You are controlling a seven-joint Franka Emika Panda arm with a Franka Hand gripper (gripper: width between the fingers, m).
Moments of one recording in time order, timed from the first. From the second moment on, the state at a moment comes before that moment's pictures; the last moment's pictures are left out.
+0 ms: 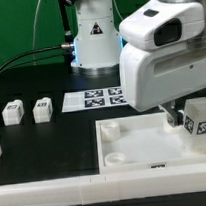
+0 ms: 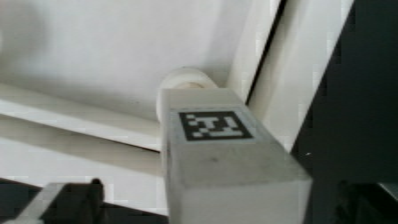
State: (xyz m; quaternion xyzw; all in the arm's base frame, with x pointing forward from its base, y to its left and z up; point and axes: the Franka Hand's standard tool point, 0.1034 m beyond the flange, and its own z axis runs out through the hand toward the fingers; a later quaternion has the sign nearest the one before) arm 0.624 0.113 0.087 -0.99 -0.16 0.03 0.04
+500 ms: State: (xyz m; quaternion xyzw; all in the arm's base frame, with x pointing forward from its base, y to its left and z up) arm 0.623 0.111 0.084 -0.99 -0.16 0.03 0.04
